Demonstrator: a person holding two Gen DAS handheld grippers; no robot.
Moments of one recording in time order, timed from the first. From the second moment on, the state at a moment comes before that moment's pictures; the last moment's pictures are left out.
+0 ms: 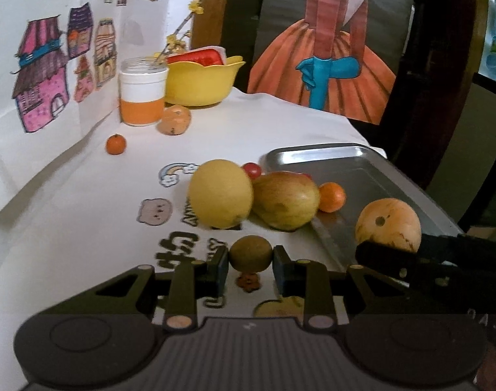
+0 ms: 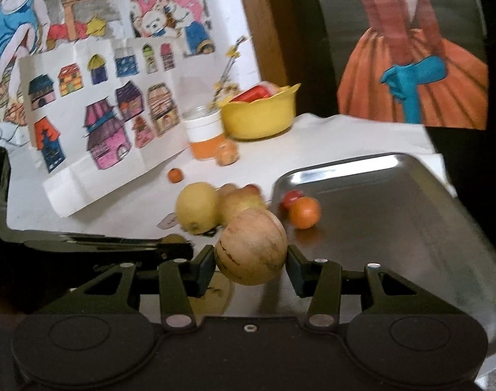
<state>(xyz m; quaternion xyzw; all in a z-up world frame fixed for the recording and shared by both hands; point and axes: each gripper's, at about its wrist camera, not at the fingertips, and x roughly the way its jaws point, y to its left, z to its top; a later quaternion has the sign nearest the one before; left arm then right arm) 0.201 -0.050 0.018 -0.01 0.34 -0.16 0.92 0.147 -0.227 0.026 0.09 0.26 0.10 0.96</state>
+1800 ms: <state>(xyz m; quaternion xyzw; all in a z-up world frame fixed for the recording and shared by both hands) 0.218 -0.146 0.008 -0.02 0.36 -0.20 0.91 0.159 -0.302 0.003 0.12 0.28 0.01 0.95</state>
